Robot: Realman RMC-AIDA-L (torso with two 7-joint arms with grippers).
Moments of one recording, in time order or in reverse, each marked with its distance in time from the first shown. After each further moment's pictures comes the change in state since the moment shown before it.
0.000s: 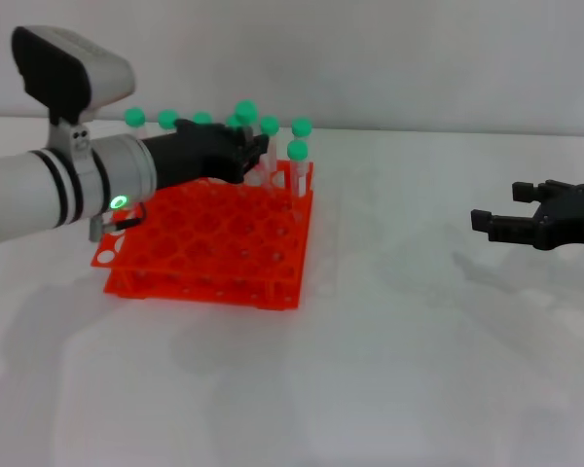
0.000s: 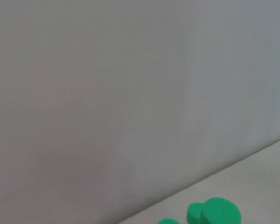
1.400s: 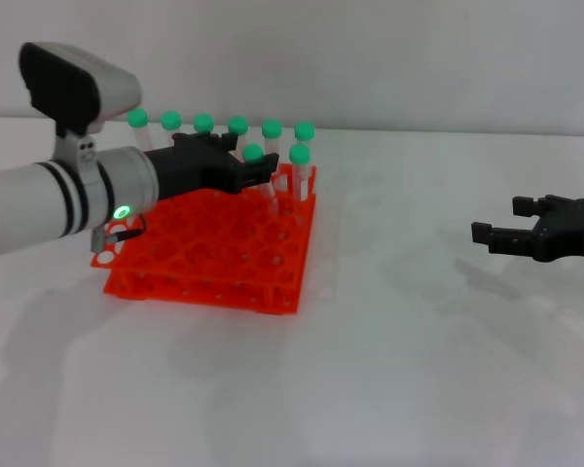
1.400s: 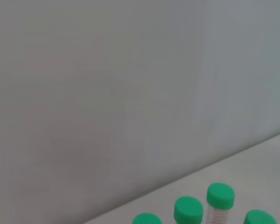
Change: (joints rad) left arm -0.001 -0.002 0.026 -0.034 -0.008 -0.055 -0.013; right arm 0.001 0.000 0.000 0.040 0.000 -0.005 0.002
